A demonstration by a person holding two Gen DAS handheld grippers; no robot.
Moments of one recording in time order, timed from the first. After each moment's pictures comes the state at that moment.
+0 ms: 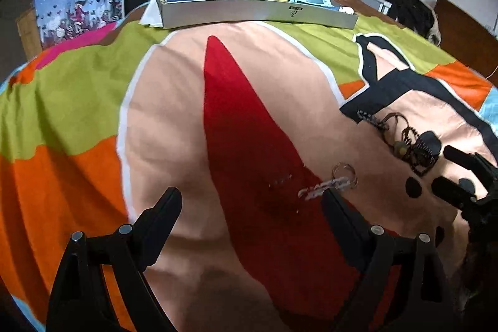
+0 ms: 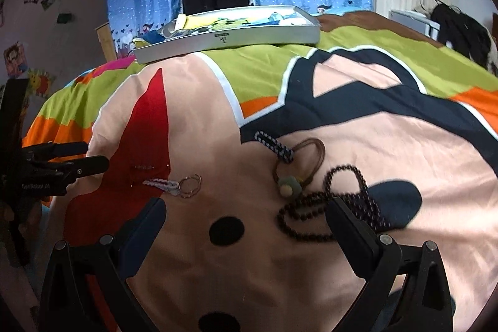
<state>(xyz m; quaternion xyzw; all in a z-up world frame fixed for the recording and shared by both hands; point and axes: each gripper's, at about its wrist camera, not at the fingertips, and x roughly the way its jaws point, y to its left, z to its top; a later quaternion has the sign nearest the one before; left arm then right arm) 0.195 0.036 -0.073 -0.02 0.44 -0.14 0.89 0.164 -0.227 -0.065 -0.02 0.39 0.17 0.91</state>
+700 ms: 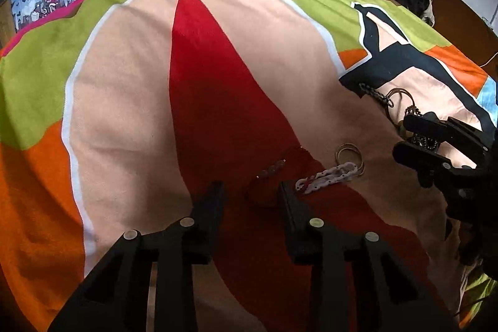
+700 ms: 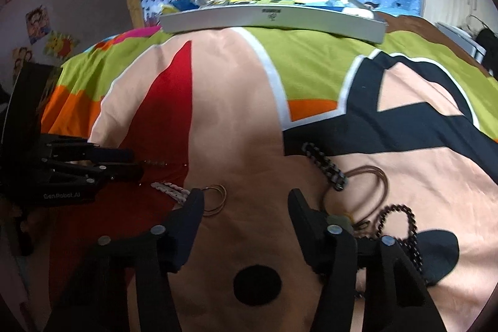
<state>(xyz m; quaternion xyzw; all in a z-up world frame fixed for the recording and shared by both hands) 0.220 0.028 -0.106 -0.01 0.50 -0.17 0.85 0.204 -0.185 -0.087 -0.08 0.41 0.25 0.87</state>
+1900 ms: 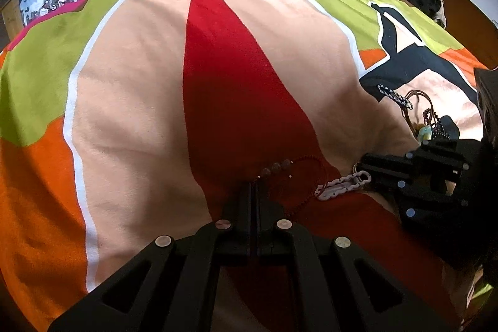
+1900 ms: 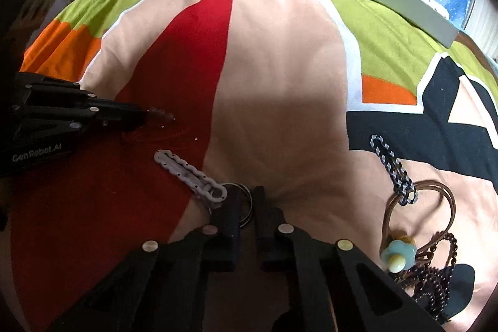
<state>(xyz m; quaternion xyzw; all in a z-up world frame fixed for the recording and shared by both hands) 0.227 0.033 -0.116 -0.01 0.50 -0.15 0.86 0.223 -0.126 -0.129 -0.17 0.46 0.27 0.83</state>
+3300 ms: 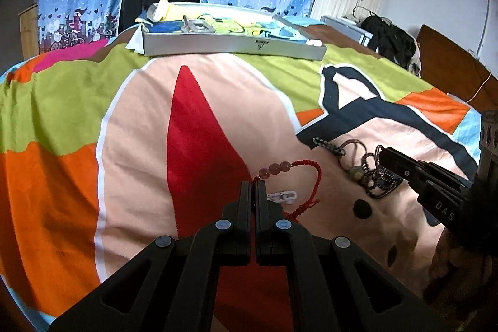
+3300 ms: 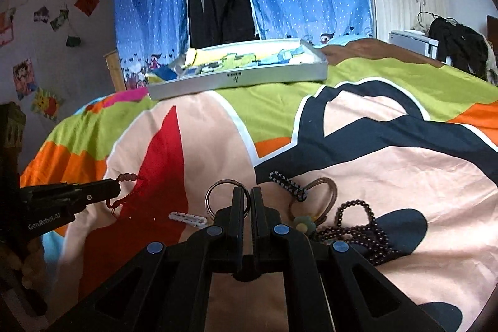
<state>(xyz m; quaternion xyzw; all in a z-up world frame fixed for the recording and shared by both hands) 0.161 0.011 -0.042 -0.06 0.38 -0.16 0.91 0.160 -0.222 -0.044 0.02 0.32 0.18 0.93</state>
